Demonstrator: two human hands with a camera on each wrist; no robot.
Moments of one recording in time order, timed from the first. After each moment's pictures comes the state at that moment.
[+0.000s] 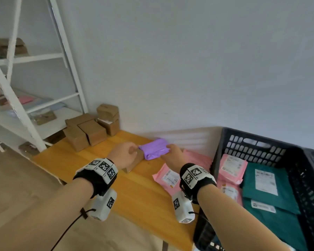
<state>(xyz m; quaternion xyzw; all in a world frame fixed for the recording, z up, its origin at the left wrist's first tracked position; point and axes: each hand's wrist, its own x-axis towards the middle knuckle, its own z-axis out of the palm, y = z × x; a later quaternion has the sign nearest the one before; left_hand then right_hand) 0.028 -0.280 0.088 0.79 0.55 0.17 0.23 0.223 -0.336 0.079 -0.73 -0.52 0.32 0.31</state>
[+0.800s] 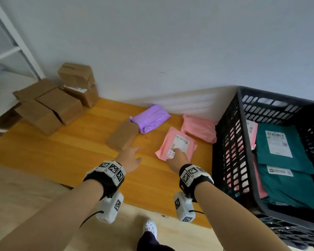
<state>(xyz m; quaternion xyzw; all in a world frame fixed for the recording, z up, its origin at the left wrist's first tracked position) 0.030 -0.185 -0.062 0.79 0.49 -0.02 0.36 0.207 -0.268 -0.086 -0.86 -0.33 0.35 0.17</state>
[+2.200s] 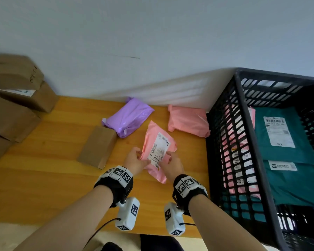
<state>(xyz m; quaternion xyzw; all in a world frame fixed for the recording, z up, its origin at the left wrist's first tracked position) 0.131 -0.133 -0.146 0.64 0.53 0.03 0.56 0.245 -0.233 -0.148 -0.85 -0.17 0.40 0.30</state>
